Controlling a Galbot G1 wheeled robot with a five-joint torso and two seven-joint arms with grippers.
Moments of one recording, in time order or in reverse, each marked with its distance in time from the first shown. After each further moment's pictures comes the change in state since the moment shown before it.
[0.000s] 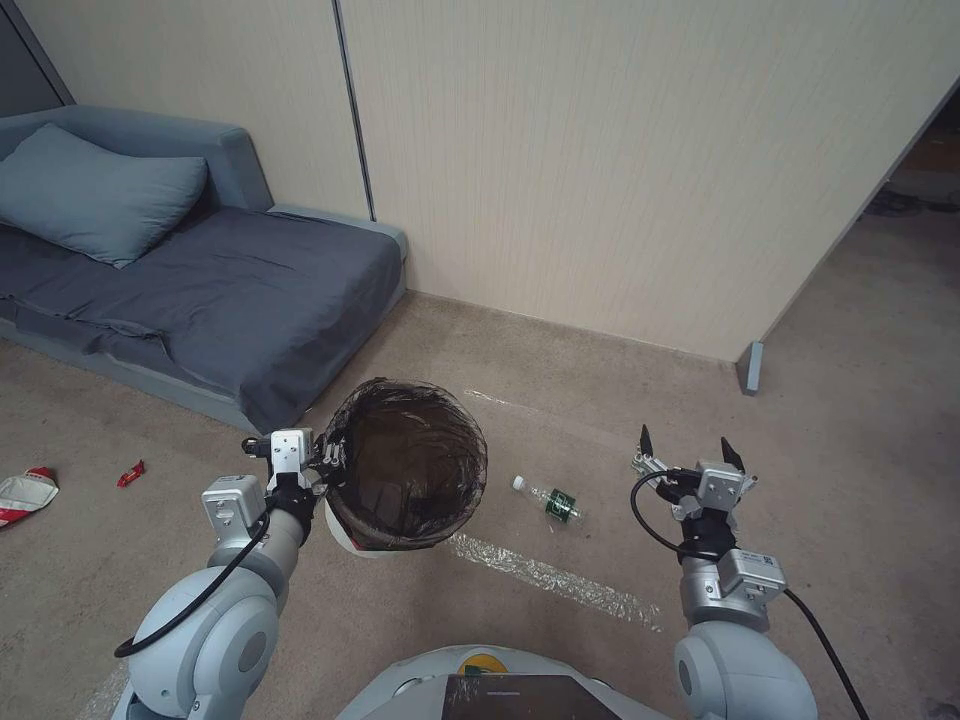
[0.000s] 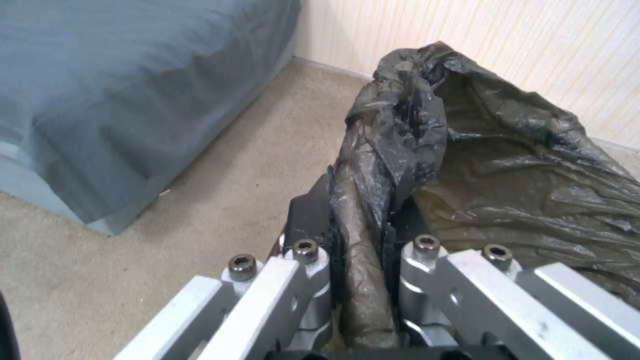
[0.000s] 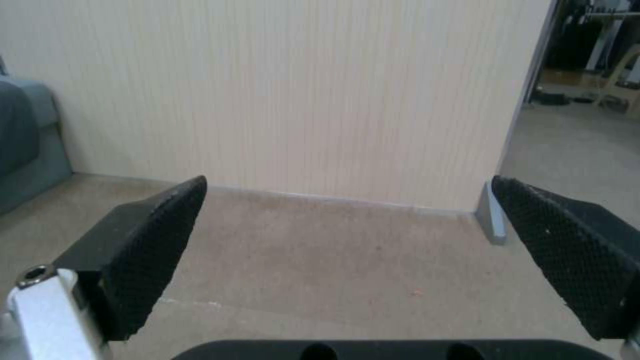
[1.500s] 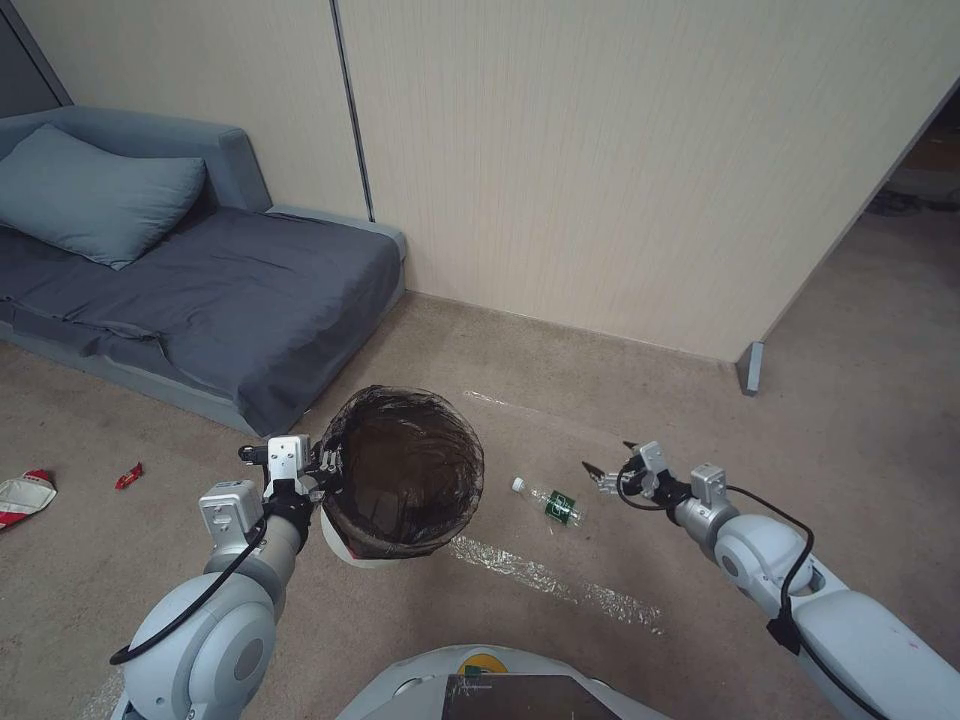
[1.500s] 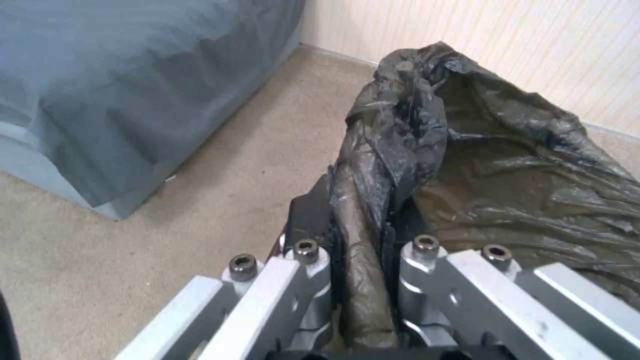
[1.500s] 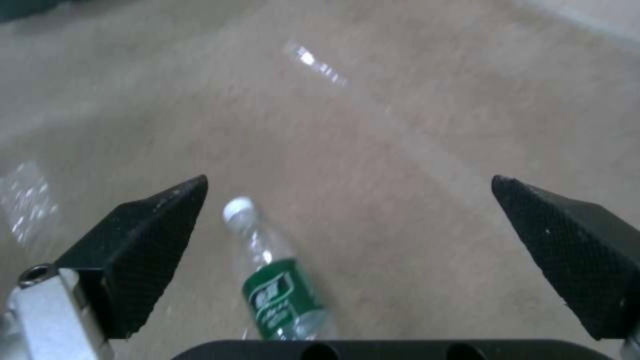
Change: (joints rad) left arm 0.023 -0.004 -0.007 -0.007 -0.011 0.011 -0.020; right arm 0.435 -0.833 -0.287 -0.588 0.606 -0.179 -0.389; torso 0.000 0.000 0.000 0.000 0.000
